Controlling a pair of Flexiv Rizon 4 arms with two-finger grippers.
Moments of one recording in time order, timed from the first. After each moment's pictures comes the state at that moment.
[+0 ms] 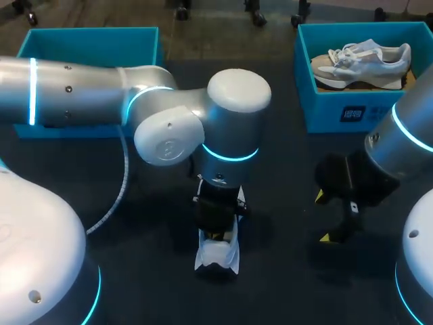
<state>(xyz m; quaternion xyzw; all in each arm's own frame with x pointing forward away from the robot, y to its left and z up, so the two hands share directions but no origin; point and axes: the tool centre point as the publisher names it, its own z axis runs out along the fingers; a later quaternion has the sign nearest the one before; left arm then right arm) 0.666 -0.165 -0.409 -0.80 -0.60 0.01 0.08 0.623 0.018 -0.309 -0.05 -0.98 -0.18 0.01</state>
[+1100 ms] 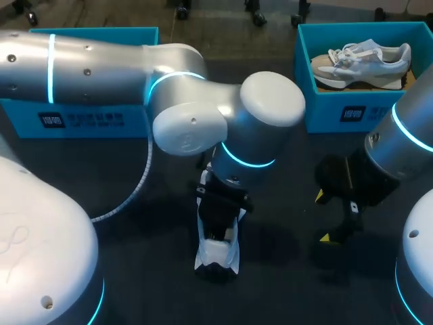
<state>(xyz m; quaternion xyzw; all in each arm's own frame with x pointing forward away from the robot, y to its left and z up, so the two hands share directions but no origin) 0.688 -0.154 -0.381 -0.79 -0.59 -0.11 0.10 0.623 0.018 -0.309 -0.05 -0.98 -0.18 0.01</state>
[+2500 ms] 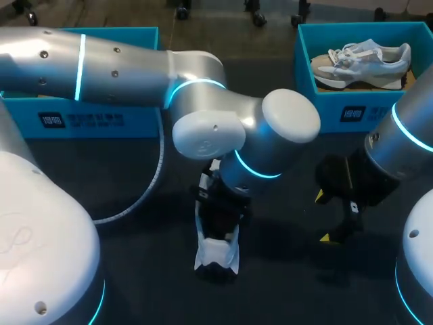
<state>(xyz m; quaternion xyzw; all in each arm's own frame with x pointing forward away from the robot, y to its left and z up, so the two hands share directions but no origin) 0.693 -0.147 -0.405 -0.77 -0.61 -0.14 0.14 0.623 0.018 -0.309 -0.05 -0.98 -0.18 0.01</state>
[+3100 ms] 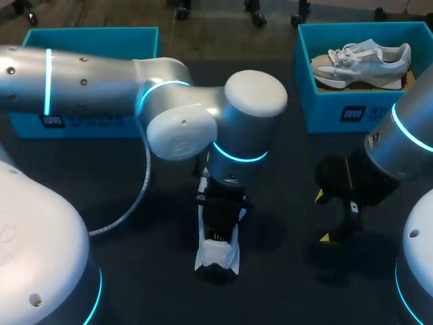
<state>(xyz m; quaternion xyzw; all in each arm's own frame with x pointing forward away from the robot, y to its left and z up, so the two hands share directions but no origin) 0.684 -0.160 -0.407 -0.75 -0.66 -0.04 0.09 0.623 0.018 -0.309 -0.05 -0.98 -0.18 0.01</state>
